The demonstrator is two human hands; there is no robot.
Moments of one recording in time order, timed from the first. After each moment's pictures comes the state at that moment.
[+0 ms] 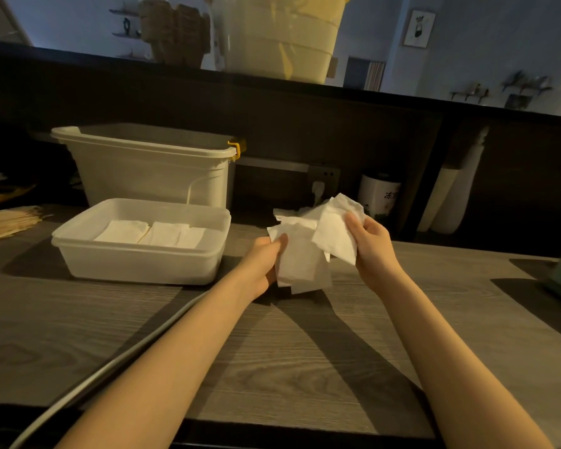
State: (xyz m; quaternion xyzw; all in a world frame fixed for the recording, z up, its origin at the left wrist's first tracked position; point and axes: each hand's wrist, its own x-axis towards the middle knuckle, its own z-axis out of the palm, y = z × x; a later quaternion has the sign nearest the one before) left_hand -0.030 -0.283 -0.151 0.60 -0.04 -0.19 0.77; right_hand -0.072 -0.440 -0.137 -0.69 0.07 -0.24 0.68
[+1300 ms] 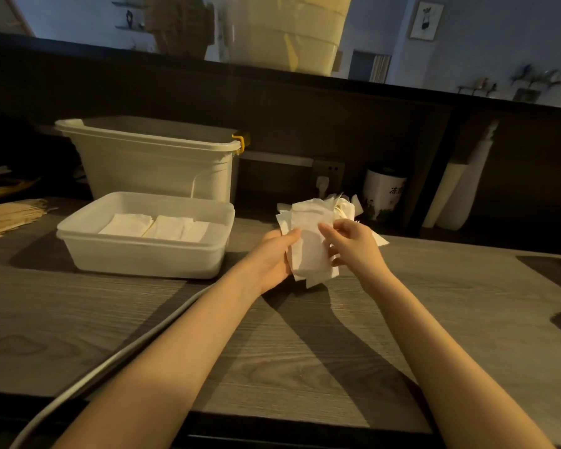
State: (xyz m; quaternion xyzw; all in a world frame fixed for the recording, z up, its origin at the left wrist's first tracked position) left_hand -0.034 -0.282 -0.149 0.53 -0.12 -0.26 0.80; right_hand -0.072 -0.419 -0.145 -0.84 0.06 -0.23 0.49
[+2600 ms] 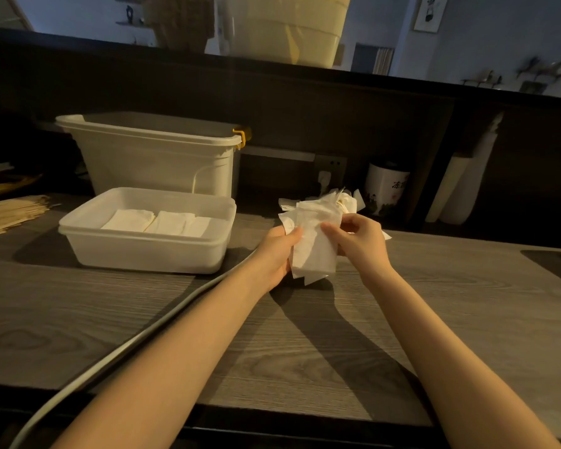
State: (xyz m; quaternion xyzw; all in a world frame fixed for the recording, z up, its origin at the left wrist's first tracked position) left_hand -0.040 -0.289 -0.151 0.58 -0.11 -0.20 0.78; right_hand -0.071 -0.421 -0.149 -0.81 0.09 -0.29 0.51
